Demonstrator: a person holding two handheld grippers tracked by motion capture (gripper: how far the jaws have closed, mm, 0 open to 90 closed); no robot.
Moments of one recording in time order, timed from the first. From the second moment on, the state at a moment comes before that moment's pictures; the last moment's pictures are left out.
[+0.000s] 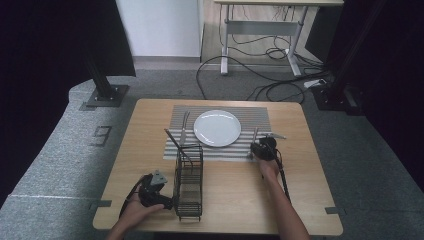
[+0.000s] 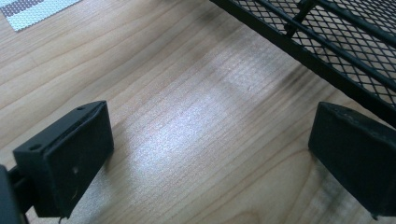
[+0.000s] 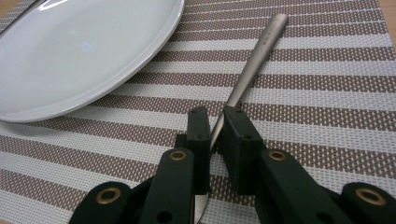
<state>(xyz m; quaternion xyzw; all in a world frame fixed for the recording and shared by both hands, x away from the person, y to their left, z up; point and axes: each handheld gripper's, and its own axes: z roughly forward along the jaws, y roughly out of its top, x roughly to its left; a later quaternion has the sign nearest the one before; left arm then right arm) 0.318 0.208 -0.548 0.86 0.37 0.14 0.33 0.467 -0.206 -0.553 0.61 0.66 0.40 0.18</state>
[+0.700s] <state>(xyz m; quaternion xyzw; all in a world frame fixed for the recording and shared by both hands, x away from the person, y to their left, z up) 0.318 0.208 -0.548 0.86 0.37 0.14 0.33 0.457 -0.217 -0.536 0.58 0.67 0.42 0.20</state>
